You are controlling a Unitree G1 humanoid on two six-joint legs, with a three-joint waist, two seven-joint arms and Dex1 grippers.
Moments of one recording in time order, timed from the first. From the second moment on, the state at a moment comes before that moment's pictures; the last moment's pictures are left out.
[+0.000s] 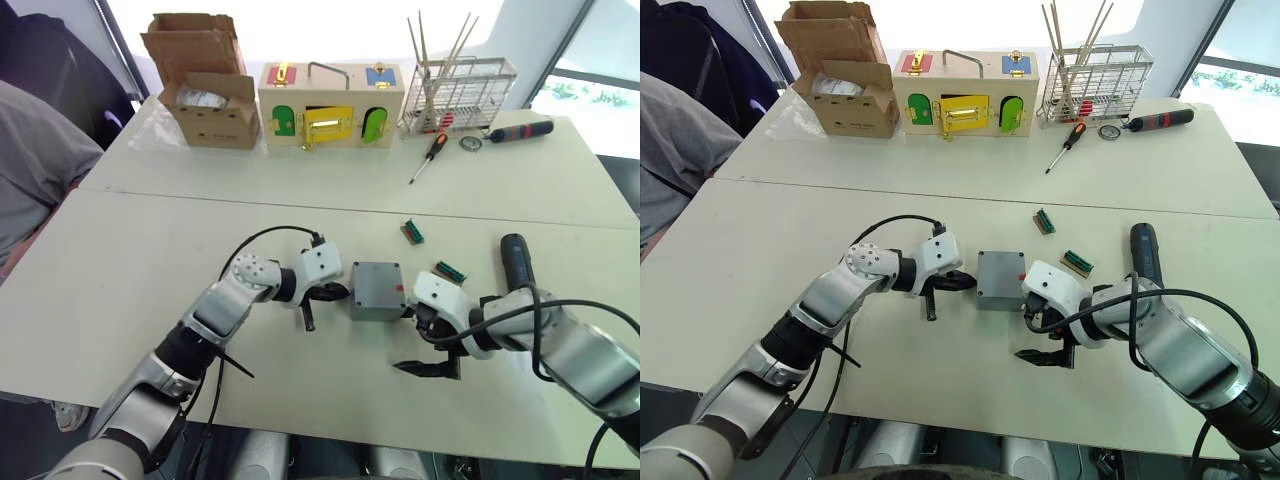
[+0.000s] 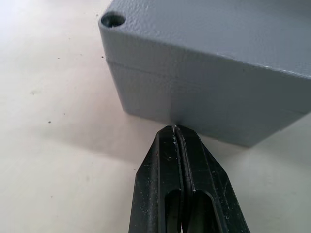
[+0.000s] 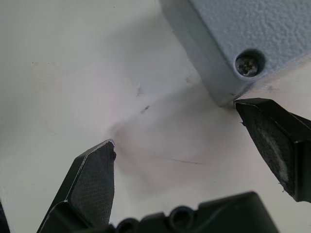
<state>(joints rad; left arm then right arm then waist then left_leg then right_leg) -0.60 0.38 -0.47 0.03 -0.10 0.52 -0.93 -0.28 -1.03 0.33 -0.63 0.26 0.89 0.95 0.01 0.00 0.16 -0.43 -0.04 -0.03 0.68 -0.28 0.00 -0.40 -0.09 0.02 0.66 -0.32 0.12</state>
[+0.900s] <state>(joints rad) -0.57 0.46 -0.33 -0.20 -0.25 0.73 -1.00 -0.51 -0.91 -0.02 -0.21 0.28 0.75 0.86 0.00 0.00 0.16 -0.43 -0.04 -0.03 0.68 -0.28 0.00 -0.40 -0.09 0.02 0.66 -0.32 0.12</state>
